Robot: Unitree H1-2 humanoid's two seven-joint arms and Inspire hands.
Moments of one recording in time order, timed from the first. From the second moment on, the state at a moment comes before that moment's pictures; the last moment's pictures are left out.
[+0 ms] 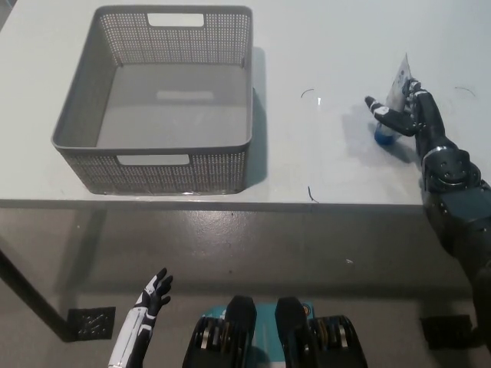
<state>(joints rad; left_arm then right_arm) 0.01 0.09 -0.05 0.35 0.07 -0.43 -0.02 -1.04 -0.21 -0.07 1.39 -0.07 -0.24 -0.14</state>
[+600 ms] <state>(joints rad) 0.00 0.10 -0.05 0.34 0.07 -0.43 -0.02 -1.04 -0.20 -0.11 1.40 -0.03 -0.23 -0.20</state>
